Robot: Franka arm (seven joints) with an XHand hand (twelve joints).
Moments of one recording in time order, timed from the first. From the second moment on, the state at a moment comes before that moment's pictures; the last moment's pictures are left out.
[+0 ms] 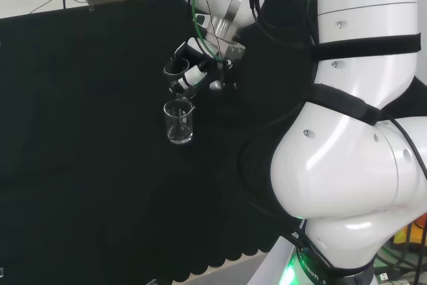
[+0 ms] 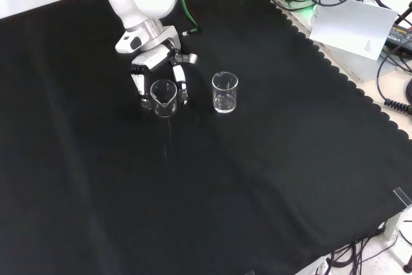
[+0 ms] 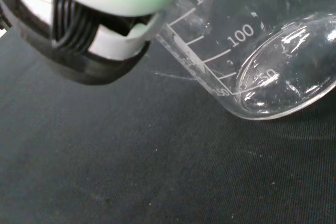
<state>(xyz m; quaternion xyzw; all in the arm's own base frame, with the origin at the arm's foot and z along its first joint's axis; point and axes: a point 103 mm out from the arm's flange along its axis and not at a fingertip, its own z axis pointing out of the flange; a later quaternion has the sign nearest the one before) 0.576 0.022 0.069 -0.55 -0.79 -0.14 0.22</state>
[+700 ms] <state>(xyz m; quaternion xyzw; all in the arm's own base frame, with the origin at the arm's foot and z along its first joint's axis) 0.560 0.014 0.063 -0.54 -0.79 -0.13 0.25</state>
